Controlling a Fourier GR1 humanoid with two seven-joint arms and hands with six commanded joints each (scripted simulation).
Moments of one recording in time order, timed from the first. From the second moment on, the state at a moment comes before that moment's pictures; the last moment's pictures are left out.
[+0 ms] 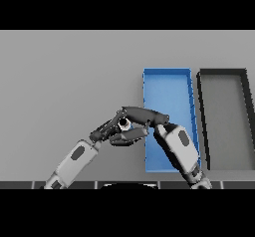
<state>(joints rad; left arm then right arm) -0.31 0.18 -0.57 -1.57 -0.05 -0.25 -0.08 -0.54 -0.03 0.31 -1.75 -0.36 0.69 0.38</state>
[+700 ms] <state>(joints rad) -0.25 0.16 -0.56 -1.58 0.02 -0.23 0.09 -0.63 -0.01 0.20 -1.78 -0.77 0.52 0.60</state>
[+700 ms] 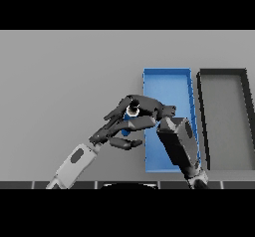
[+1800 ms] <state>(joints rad) -0.26 0.19 -0.54 -1.61 0.01 -0.23 0.10 -0.88 -0.28 -0.14 -1.17 -0.50 0.30 0.51</state>
